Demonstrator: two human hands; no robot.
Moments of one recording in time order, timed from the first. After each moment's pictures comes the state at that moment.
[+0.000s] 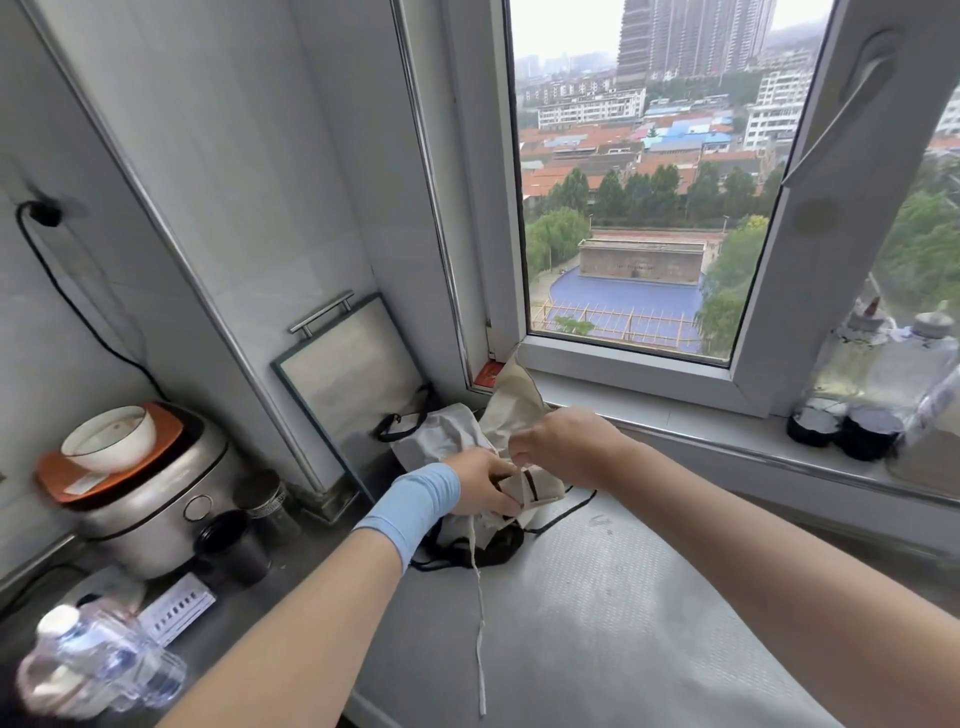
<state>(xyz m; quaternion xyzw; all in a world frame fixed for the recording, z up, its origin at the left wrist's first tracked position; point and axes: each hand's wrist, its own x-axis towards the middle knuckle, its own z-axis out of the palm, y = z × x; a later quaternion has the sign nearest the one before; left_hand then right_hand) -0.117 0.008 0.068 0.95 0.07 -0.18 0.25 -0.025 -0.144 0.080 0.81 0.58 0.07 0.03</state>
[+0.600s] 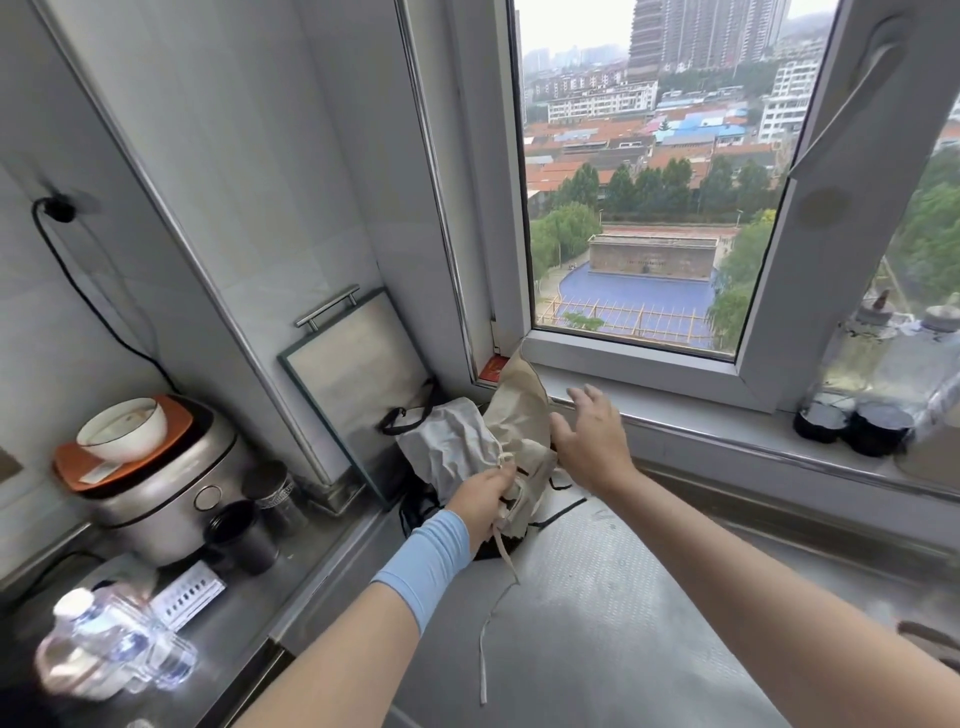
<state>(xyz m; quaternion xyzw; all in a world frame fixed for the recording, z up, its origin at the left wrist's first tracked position) -0.138 -0.023 0.020 0.70 0.31 -0.04 0.64 -0.024 -0.149 0.031 0.90 0.21 -0.01 -0.37</state>
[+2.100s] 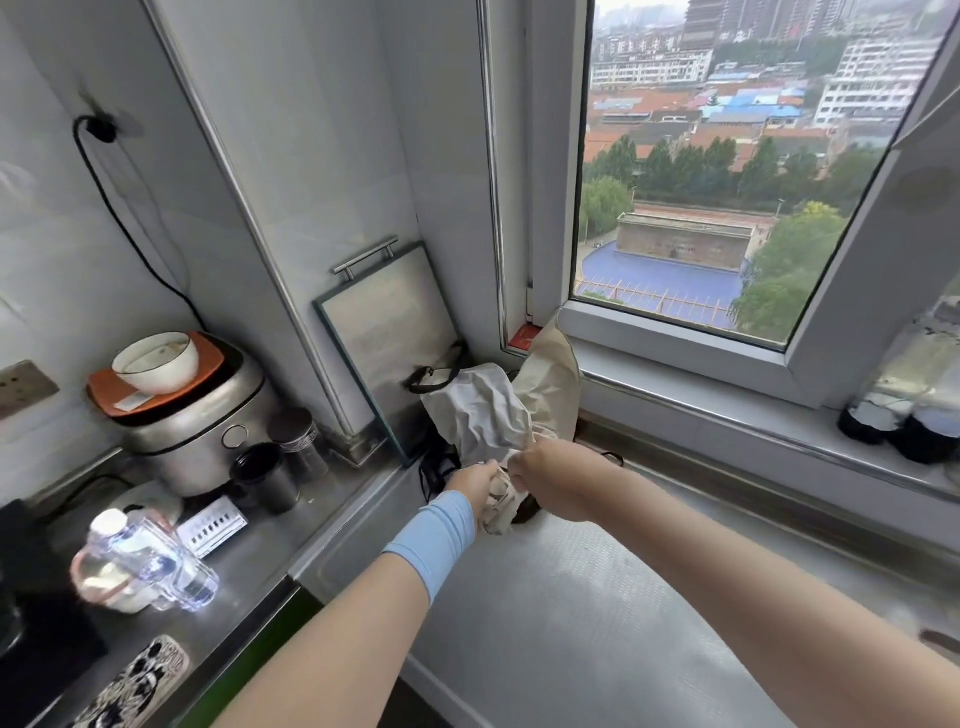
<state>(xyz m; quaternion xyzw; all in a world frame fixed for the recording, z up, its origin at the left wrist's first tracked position) -0.145 0.028 -0.047 0.64 0.45 -0.02 0.62 -0.090 -0.110 0.038 0.83 0.54 -0.11 0.02</state>
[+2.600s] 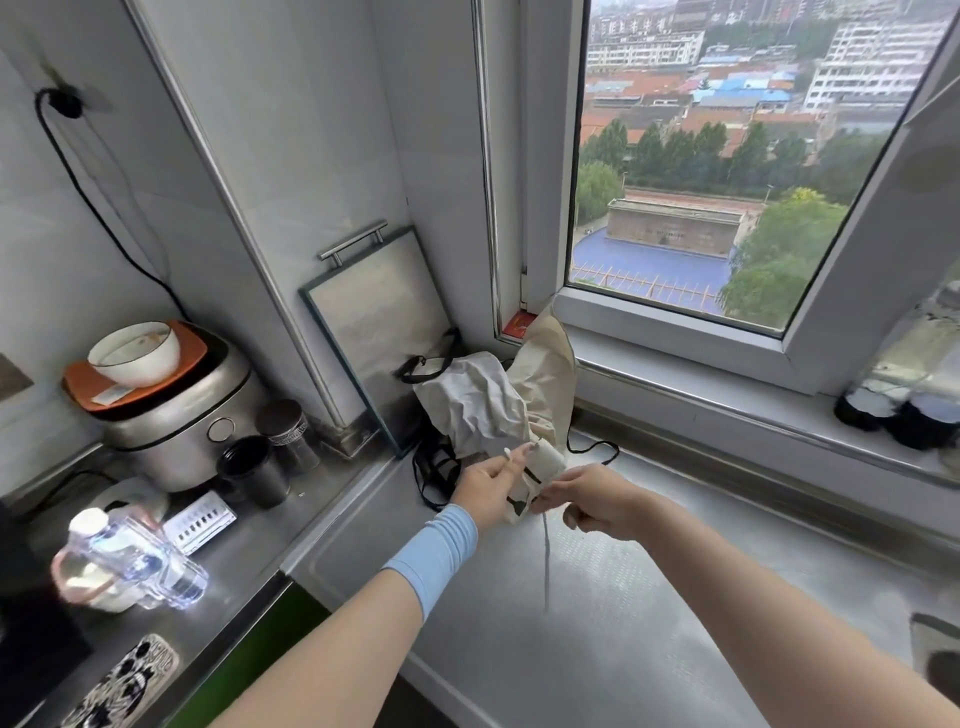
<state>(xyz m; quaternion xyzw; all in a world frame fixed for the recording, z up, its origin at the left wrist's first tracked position) -0.170 0.000 -0.034 0.73 0.25 0.04 0.63 -0.068 -0.147 -0.030 0.73 0.11 -0.46 -0.49</state>
